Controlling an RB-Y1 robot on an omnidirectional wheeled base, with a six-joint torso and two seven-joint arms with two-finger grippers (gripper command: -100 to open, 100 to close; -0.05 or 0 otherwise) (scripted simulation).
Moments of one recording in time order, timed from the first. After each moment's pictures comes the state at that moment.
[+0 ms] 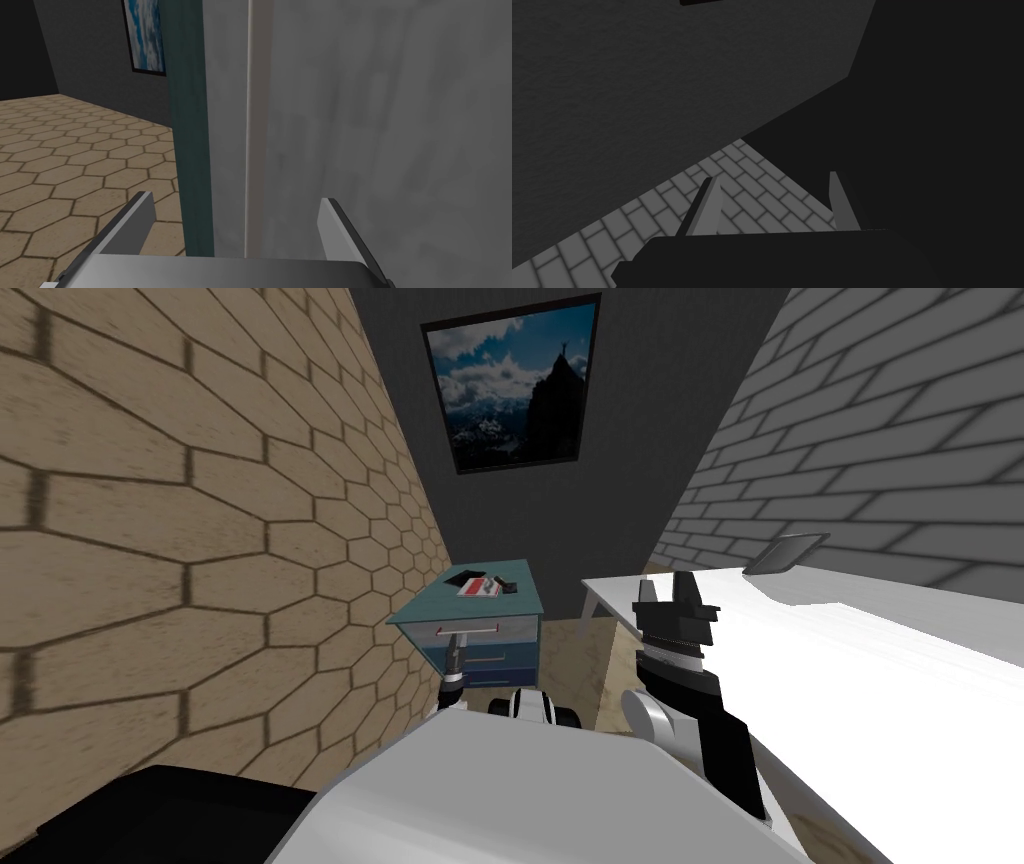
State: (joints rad) left arm 0.08 0.12 0.15 -0.86 0.01 -1.37 0.11; right arm 0.46 0.04 0.00 -2.40 -0.12 -0.44 0.10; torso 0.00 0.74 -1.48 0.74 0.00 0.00
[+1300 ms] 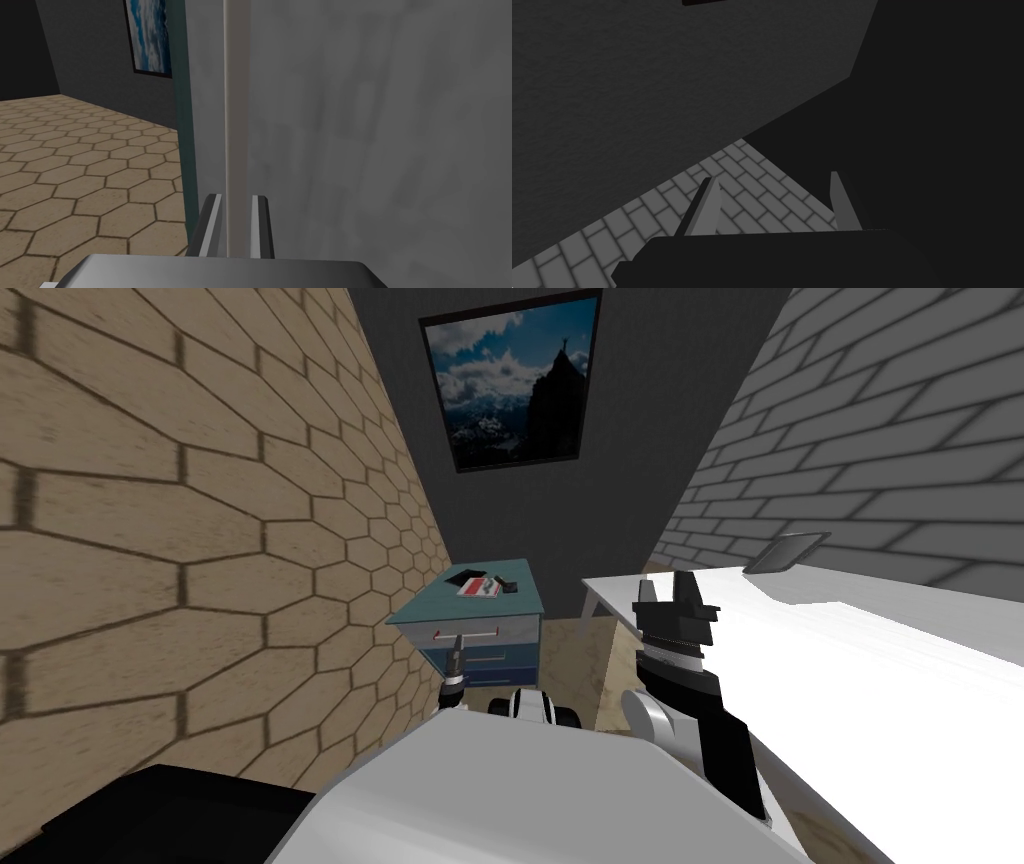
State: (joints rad) left arm 0.09 0.11 0.14 -0.85 0.01 -1.39 0.11; right arm 0.46 0.04 0.00 -2.40 -0.12 -0.44 0.10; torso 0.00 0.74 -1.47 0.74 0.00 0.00
